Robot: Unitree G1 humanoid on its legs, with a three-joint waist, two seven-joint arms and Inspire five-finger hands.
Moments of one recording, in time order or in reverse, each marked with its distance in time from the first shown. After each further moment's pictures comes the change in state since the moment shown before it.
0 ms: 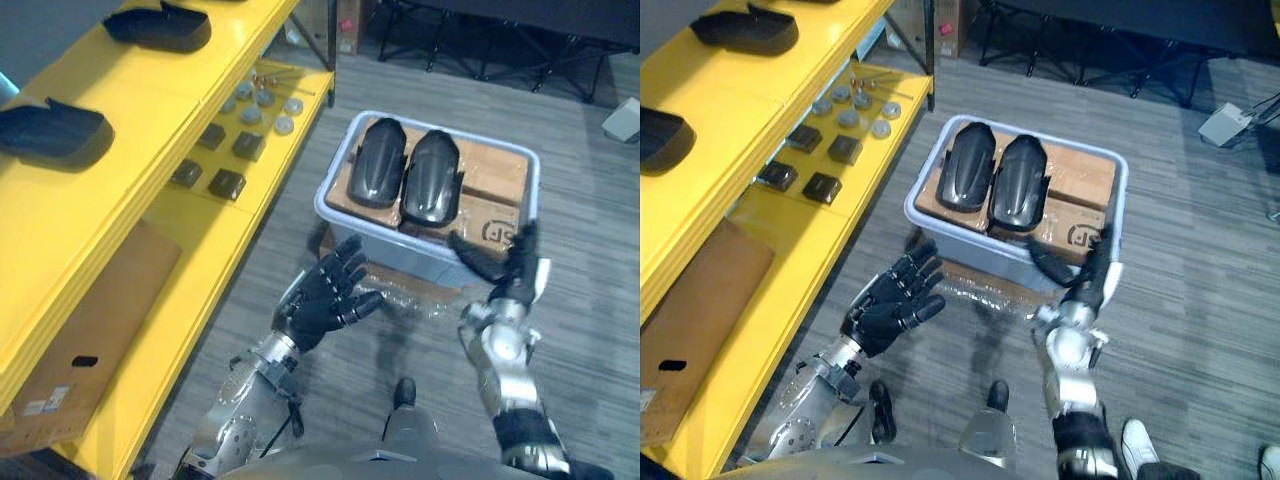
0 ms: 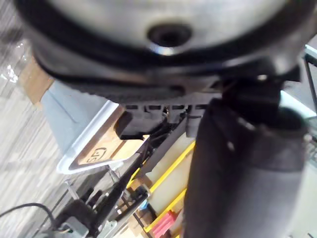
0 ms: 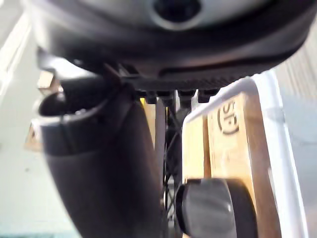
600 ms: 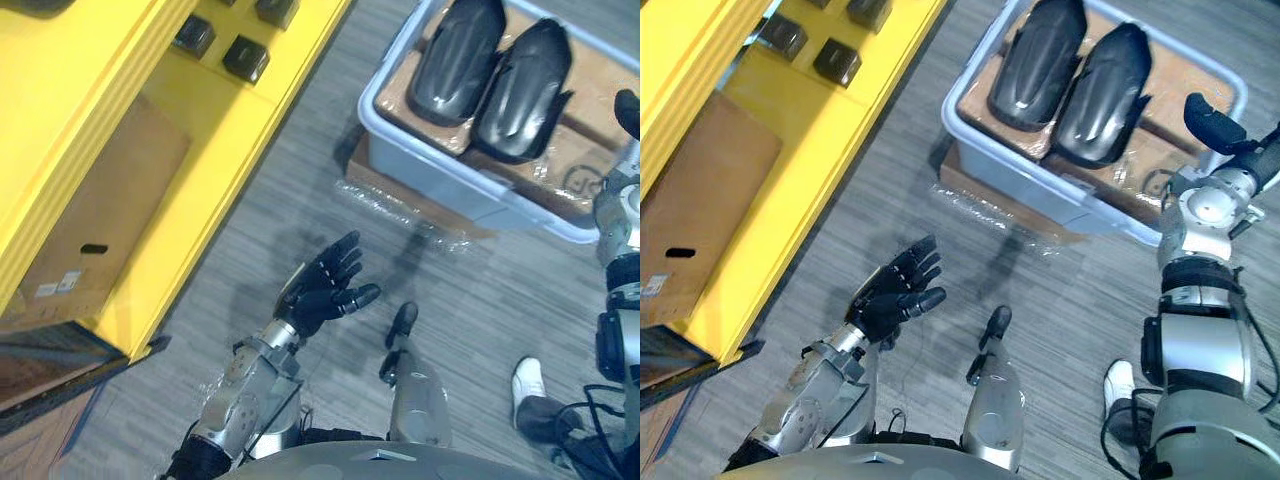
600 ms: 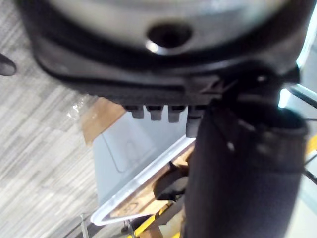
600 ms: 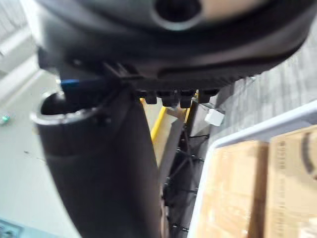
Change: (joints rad) left arm -0.093 -0.011 -0.056 0.223 -0.004 -0.095 -0.007; right arm -0.691 -0.518 0.155 0.596 0.193 0.092 0.017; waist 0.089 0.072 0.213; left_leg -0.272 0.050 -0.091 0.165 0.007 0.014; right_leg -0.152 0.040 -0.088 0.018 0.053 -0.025
